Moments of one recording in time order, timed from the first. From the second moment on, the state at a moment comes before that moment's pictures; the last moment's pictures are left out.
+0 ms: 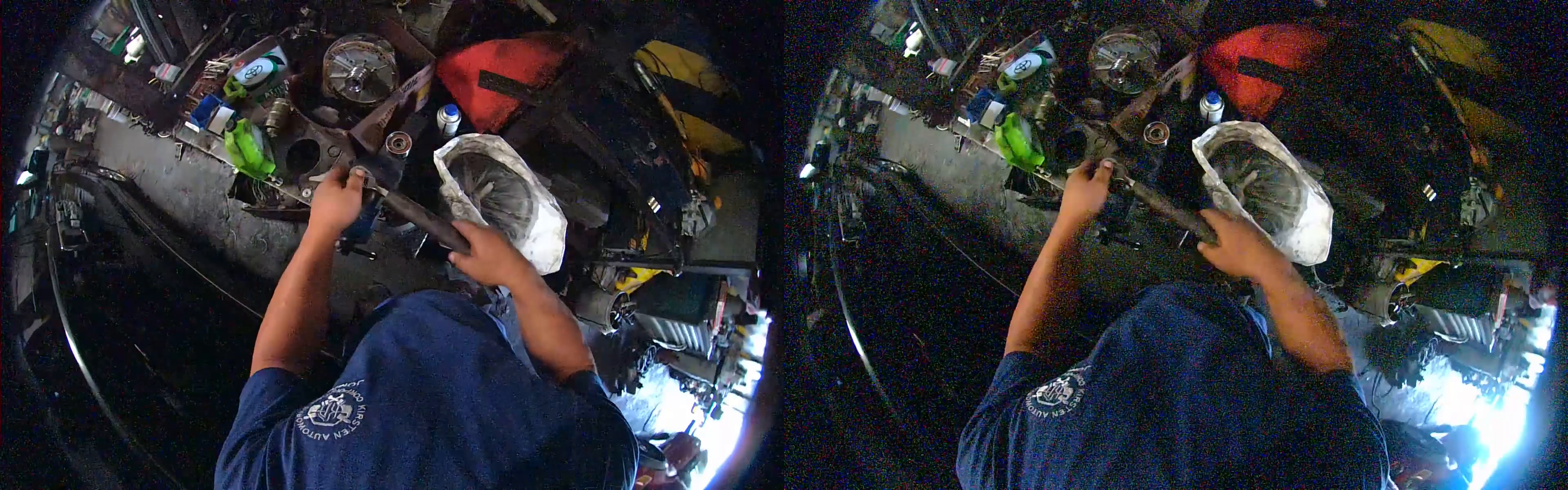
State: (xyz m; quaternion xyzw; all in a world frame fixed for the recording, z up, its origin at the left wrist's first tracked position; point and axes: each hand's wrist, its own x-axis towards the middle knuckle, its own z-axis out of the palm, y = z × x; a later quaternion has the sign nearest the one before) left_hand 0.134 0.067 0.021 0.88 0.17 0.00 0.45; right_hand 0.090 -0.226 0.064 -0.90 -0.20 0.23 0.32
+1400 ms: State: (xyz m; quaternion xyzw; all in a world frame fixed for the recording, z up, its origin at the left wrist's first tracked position) left_hand 0.156 0.081 -0.014 0.64 -0.01 -0.01 0.76; right_hand 0.015 -0.252 0.011 -0.73 0.19 -0.26 0.60
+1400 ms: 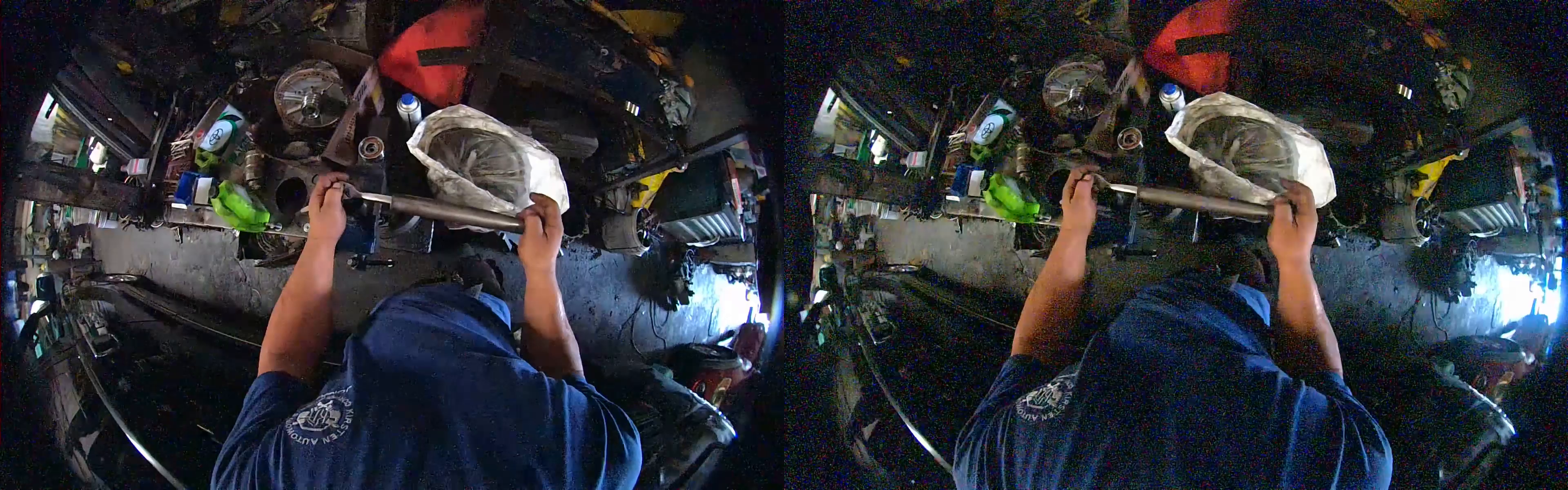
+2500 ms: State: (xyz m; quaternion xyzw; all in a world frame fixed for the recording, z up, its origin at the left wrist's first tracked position) left_hand 0.157 0.068 -0.032 0.82 -0.05 0.26 0.50; right_hand 0.042 -0.251 -0.011 -0.70 0.23 -0.36 0.58
